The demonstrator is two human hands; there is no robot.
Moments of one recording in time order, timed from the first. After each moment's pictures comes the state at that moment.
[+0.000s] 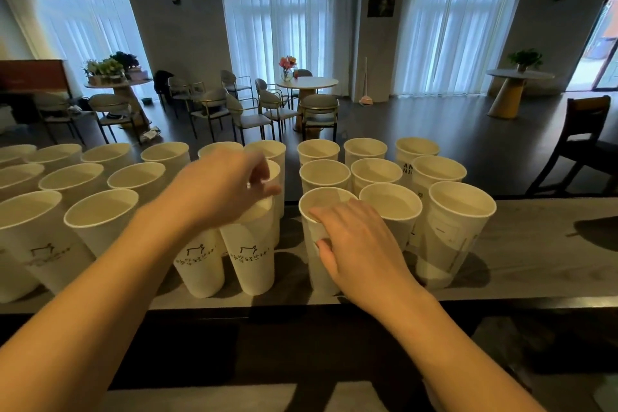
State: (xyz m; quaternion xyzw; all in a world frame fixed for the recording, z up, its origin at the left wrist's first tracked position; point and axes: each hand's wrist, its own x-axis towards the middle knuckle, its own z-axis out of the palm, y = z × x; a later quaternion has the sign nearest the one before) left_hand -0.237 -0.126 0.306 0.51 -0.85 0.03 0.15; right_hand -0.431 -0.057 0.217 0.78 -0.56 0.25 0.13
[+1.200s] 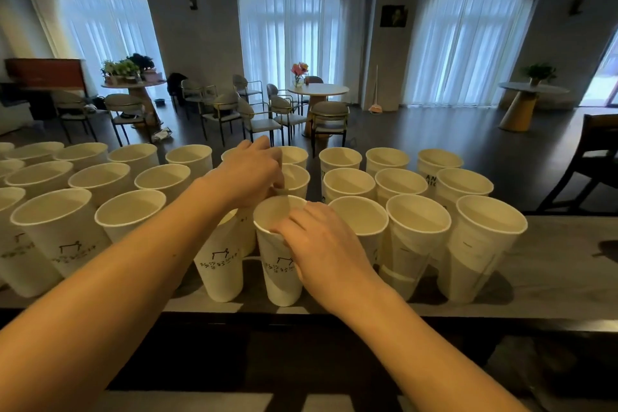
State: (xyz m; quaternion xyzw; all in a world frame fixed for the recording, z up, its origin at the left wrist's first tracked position) left_hand -0.221 -0.211 0.283 0.39 -0.89 0.24 0.04; right_hand -0.365 -0.085 0.222 0.83 -0.46 0.27 0.15
